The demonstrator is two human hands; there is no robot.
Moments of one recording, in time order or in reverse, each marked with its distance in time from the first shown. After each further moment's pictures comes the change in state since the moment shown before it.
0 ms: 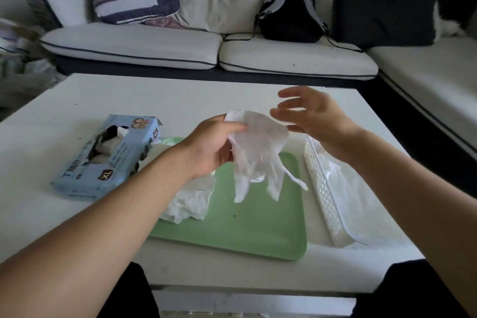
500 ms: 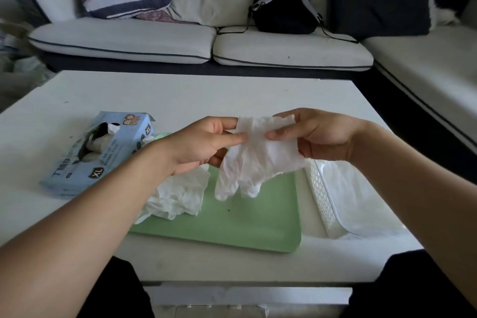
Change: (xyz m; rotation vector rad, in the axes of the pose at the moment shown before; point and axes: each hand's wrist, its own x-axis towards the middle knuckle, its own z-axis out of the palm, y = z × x) left_hand 0.000 -0.004 -0.018 0.370 -0.272 -0.005; right_hand -0.015 0.007 -0.012 0.237 -0.547 0.293
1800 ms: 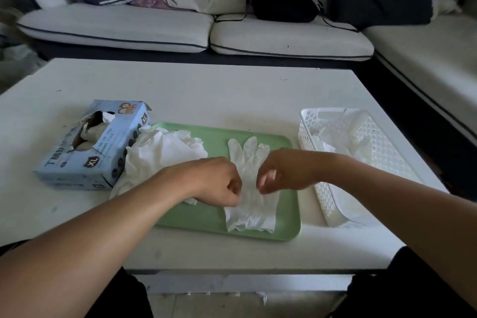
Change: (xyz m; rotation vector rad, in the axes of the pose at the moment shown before) left_hand 0.005 -0.060 0.021 1.154 -0.236 -0.140; right_hand 0.027 0.063 0.019 -1.202 -0.092 0.079
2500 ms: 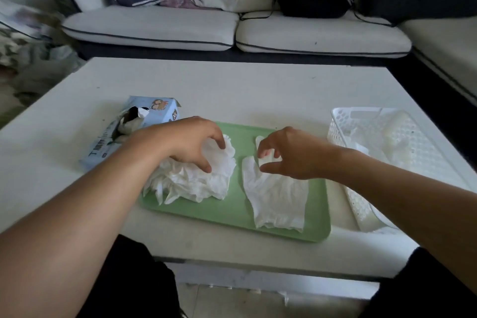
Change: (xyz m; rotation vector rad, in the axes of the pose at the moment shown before) left_hand -0.046 -0.064 -0.056 0.095 0.139 -0.214; right_hand 0.028 -0.028 -0.005 -0.136 0.331 -0.055
